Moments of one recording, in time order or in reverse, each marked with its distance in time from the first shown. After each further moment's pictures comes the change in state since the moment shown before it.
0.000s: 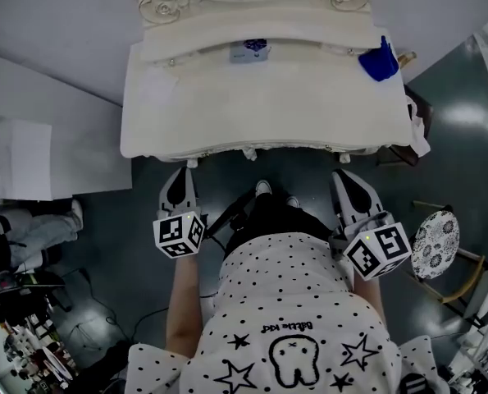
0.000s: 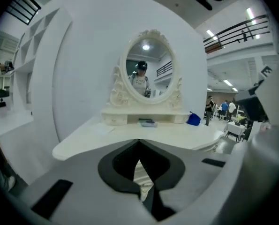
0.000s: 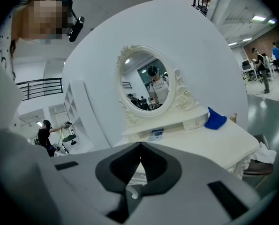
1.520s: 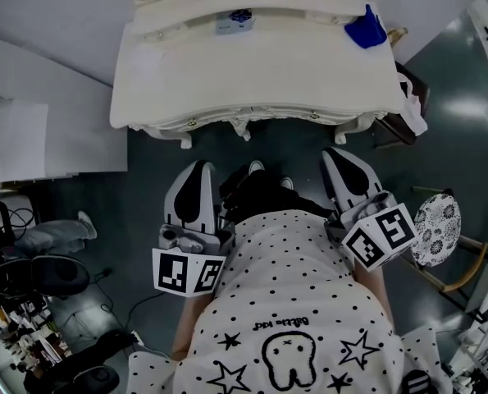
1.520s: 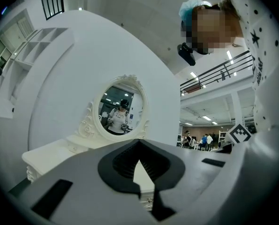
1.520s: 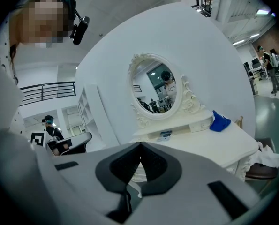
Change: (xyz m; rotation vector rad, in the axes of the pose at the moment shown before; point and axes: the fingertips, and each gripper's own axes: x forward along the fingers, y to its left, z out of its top) left arm -0.126 -0.166 0.117 -0.144 -0.403 -0.232; right arm -0.059 0.017 -0.006 -0.040 -0.030 0.128
